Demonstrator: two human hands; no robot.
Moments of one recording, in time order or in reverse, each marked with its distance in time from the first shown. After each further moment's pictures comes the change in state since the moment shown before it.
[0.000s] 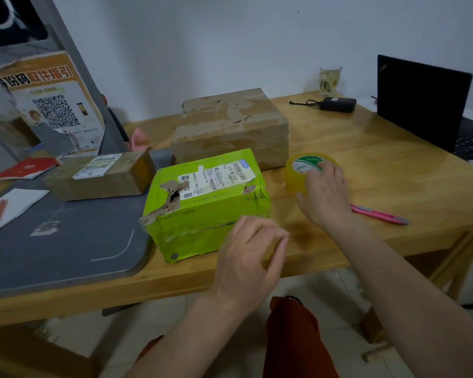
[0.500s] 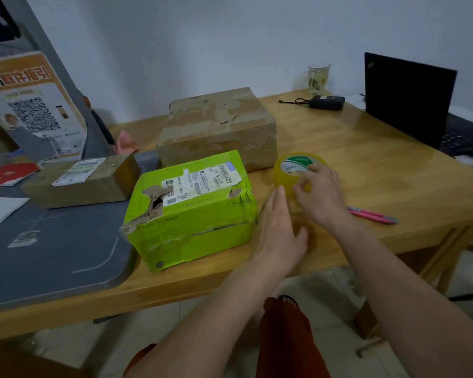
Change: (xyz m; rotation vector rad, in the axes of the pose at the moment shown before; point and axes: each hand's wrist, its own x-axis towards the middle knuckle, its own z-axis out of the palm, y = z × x) left_hand 0.048 0.012 0.071 -0.035 -0.513 -0.582; right_hand 0.006 0.017 -0.004 0.335 0.003 0.042
